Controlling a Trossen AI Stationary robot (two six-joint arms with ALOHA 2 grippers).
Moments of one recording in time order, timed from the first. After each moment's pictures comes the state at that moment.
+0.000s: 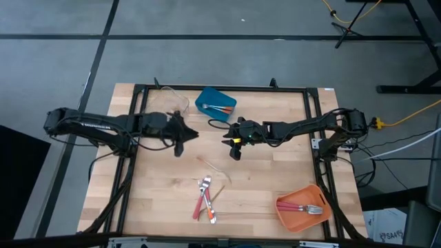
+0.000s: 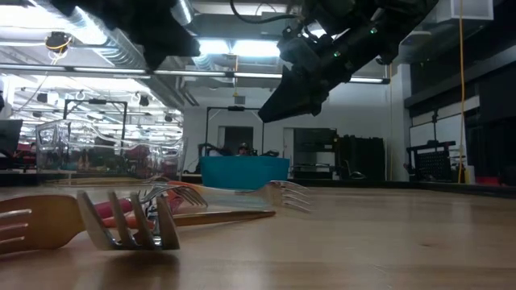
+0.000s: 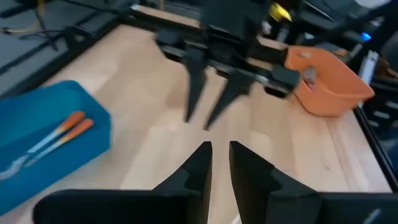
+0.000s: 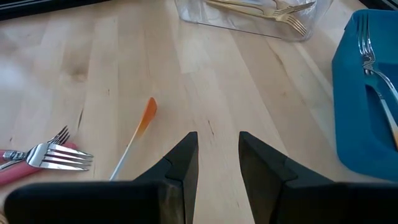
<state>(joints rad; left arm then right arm) 0.01 0.99 0.67 -0.10 -0.11 -0.26 -0.03 1.65 0.95 0.10 0.08 0.17</state>
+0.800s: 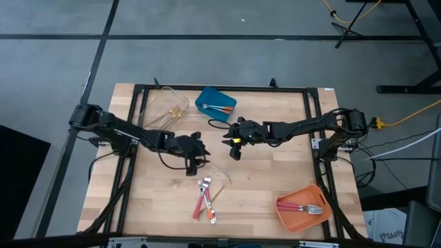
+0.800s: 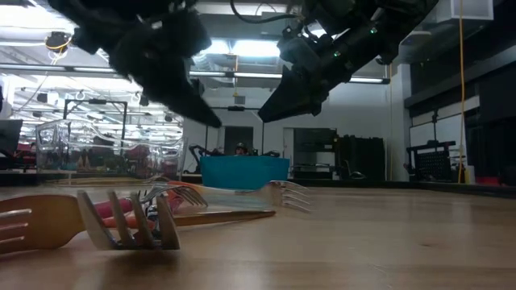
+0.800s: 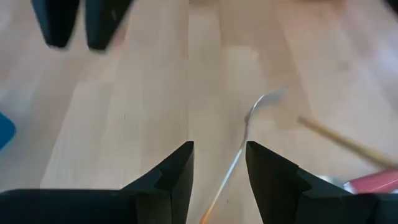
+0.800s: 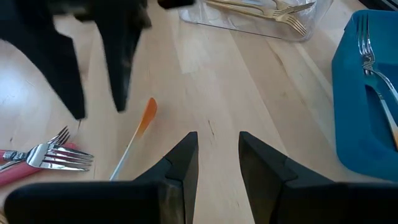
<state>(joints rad) -0.12 1.45 0.67 0.11 -0.09 -0.07 -0.03 1.65 0.95 0.10 0.08 0.17</state>
